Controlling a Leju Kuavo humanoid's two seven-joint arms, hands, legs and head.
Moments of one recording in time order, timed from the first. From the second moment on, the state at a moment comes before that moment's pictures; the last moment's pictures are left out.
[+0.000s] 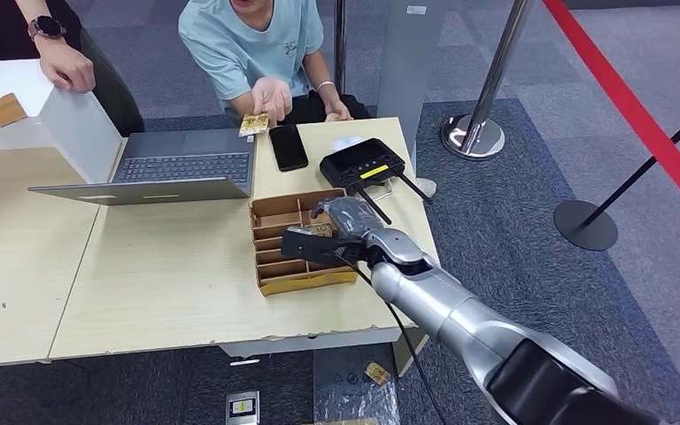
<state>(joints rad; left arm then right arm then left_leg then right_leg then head) -0.12 0.05 -1.20 -0.24 0.52 0.27 0.00 -0.79 0.00 0.87 -0.77 0.54 -0.26 0.14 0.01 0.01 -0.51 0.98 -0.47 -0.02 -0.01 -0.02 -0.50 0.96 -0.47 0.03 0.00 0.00</state>
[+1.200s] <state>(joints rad) -0.12 0.04 -1.20 -0.24 0.52 0.27 0.00 -0.81 0.03 0.87 -0.68 0.54 -0.27 0.12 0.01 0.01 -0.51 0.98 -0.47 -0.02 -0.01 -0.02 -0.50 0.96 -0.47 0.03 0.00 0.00</state>
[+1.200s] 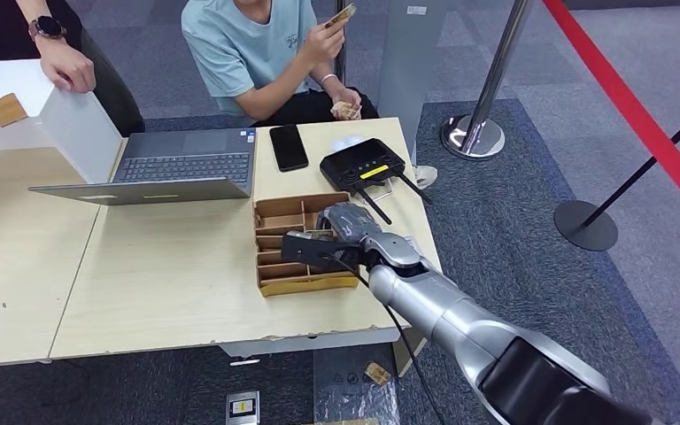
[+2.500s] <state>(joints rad) -0.12 0.03 -1.20 -0.24 0.53 0.28 -0.02 -0.82 -0.14 0.80 -0.88 0.50 -0.29 0.20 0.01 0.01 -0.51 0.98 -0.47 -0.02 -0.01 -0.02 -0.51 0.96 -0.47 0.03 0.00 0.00</state>
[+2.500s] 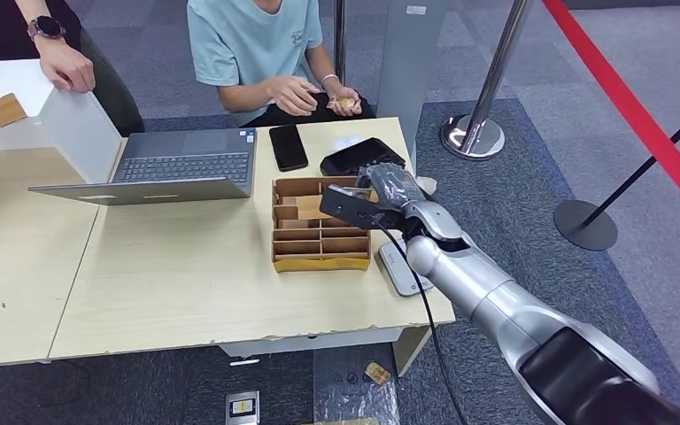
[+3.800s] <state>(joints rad) -0.13 0.03 -1.20 -0.24 0.49 0.27 -0.01 -0.97 -0.12 0.78 -0.89 0.55 -0.27 0.20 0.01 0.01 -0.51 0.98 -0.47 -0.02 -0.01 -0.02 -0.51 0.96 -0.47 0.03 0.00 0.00</state>
